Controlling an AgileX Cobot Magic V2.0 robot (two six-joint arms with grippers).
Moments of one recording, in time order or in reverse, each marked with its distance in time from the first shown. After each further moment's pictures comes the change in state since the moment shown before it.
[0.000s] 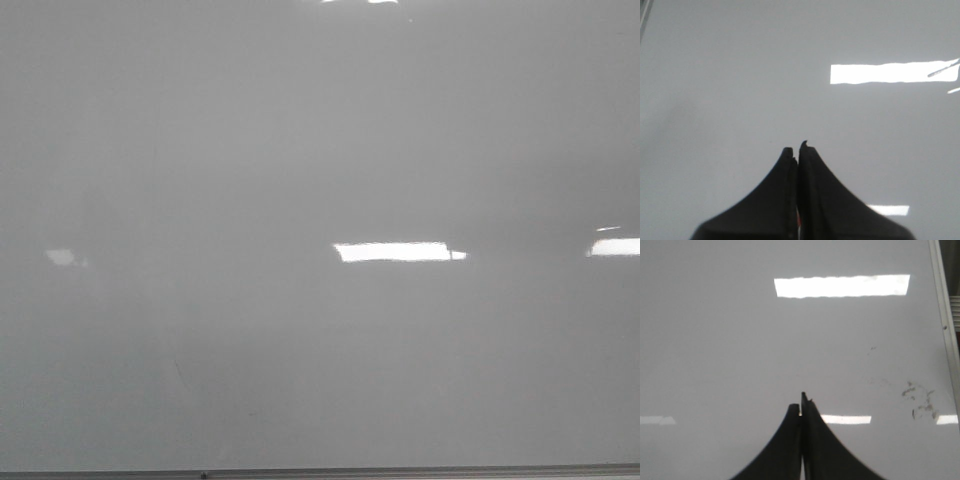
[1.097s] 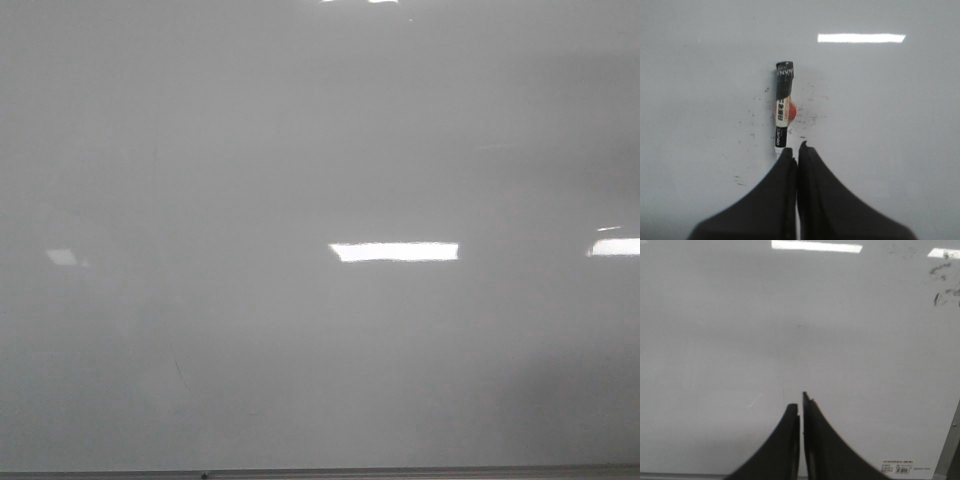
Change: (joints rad) left arm 0.000 0.616 -0.420 0.000 0.501 0.000; right arm 0.012 0.655 -0.353 -0.053 0.387 -0.004
